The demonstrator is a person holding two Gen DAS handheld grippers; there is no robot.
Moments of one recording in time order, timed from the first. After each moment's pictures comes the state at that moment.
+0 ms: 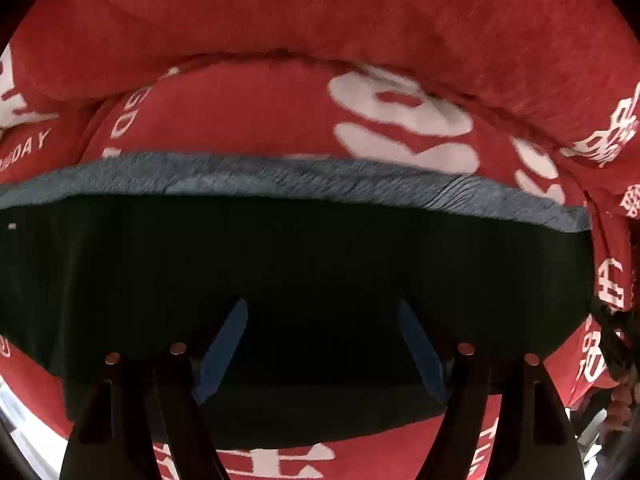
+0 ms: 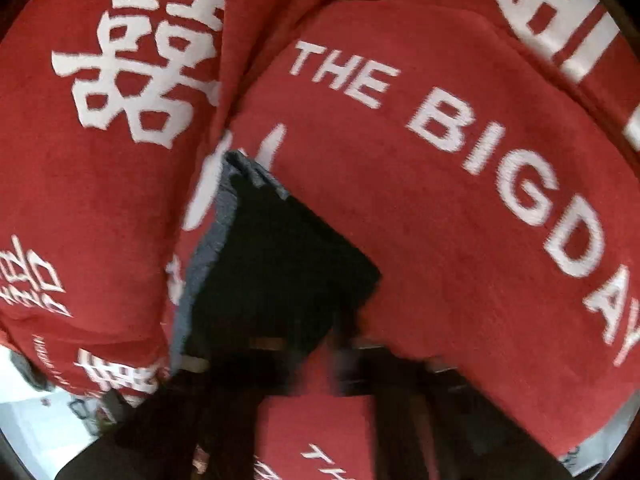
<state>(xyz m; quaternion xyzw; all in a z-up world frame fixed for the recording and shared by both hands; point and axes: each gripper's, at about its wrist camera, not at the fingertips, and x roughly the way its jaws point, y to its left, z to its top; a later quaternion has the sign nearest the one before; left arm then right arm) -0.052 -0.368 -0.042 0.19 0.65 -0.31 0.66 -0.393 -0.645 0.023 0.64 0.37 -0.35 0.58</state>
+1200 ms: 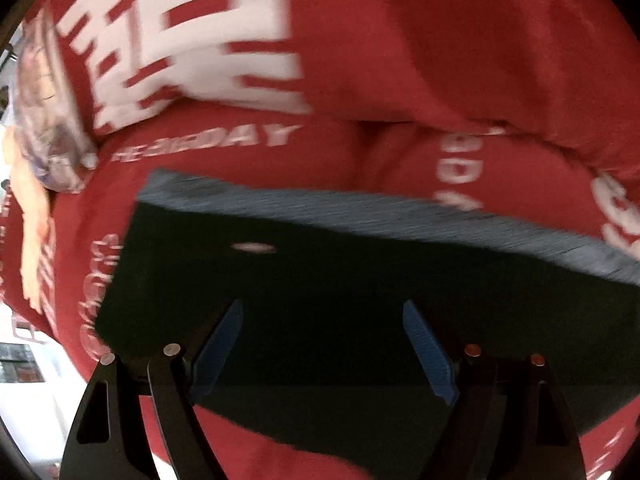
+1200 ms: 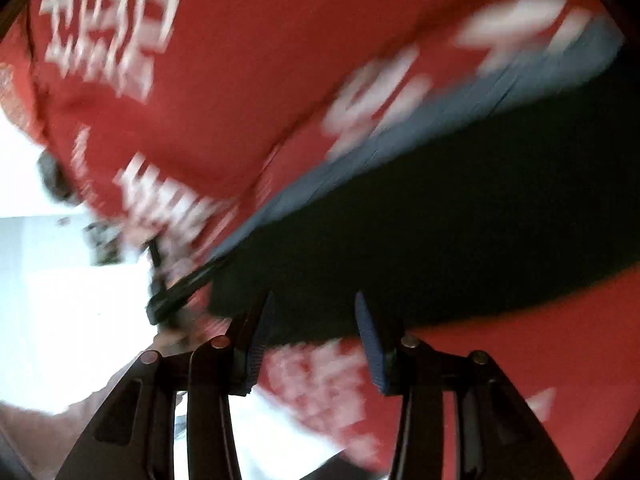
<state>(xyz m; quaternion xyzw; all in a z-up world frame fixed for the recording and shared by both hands) 0.104 -0.171 -0.021 0.24 0.59 -0.14 0.76 -0.185 -0.433 0.023 0.61 0.47 -0.04 0.63</state>
